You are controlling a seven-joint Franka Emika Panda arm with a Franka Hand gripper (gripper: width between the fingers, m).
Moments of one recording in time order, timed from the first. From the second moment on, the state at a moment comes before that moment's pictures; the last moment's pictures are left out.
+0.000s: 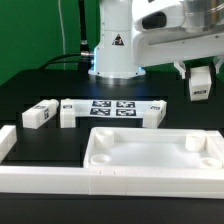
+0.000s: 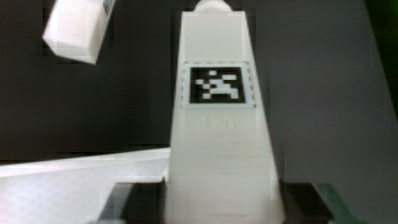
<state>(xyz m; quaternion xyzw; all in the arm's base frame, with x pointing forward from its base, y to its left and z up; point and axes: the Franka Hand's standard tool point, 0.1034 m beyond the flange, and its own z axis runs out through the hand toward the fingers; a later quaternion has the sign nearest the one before) 0.539 0.102 0.132 -0.97 0.06 0.22 0.12</state>
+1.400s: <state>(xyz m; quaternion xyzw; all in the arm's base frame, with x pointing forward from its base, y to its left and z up) 0.628 0.080 0.195 -0.97 -0.02 -0.22 0.04</state>
